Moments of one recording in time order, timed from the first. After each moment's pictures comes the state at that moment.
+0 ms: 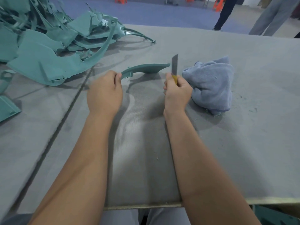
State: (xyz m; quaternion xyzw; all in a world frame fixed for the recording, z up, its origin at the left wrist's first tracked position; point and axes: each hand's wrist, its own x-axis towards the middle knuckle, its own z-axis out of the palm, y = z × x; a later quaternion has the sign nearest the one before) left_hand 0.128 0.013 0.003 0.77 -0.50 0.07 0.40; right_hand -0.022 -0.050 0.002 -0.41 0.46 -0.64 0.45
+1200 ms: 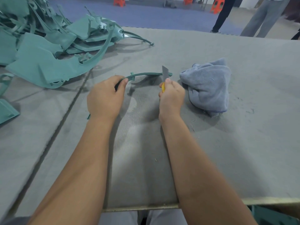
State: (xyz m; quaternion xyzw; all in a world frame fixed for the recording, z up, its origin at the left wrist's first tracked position) left_hand 0.125 0.014 0.000 0.74 -0.51 0.06 0.42; right_hand -0.018 -0.045 0.001 -0.41 0.47 -0.60 0.49
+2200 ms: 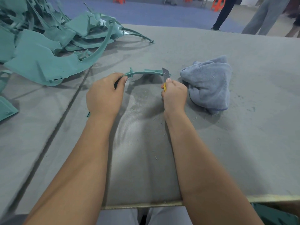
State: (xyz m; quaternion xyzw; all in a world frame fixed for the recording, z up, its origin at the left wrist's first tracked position) left_hand 0.124 0.015 0.000 0.75 -0.51 0.07 0.42; right_hand -0.027 -0.057 -0.006 -0.46 0.51 -0.57 0.46
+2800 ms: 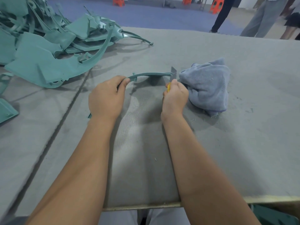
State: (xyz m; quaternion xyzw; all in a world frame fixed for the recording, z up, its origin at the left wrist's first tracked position) left_hand 0.121 0.014 -0.003 0.73 -0.53 0.07 0.42; right_hand -0.024 -0.047 0.002 -0.36 0.47 -0.63 0.50
